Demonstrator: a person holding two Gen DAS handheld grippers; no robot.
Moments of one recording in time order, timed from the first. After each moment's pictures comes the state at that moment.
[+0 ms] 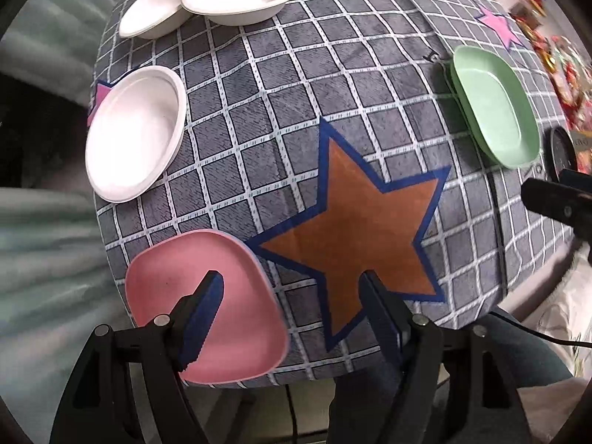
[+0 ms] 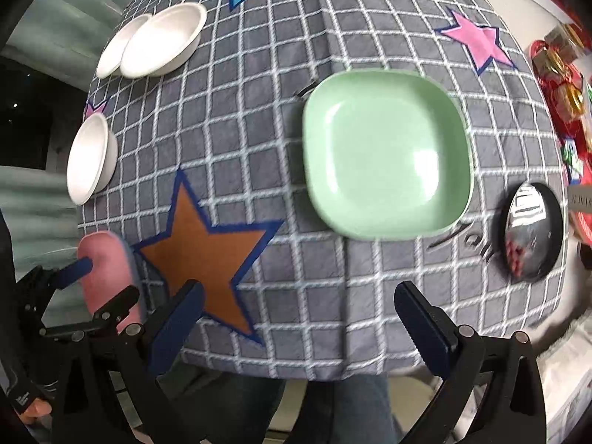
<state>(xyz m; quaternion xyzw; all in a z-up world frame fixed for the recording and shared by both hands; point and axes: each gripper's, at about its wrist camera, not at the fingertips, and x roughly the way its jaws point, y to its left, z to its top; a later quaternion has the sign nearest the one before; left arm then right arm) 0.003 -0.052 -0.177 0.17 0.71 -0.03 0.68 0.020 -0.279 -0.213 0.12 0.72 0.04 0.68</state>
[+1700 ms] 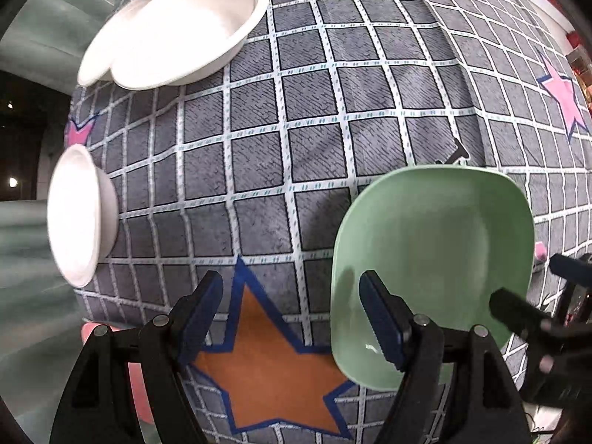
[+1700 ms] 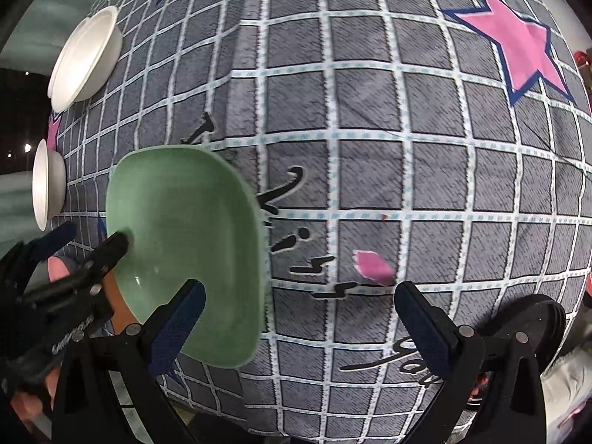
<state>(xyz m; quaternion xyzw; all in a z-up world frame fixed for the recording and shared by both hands) 0.095 -0.133 -0.242 0.13 0.71 0.04 0.69 0.087 -0.373 -0.328 0.09 0.75 0.09 0.65</state>
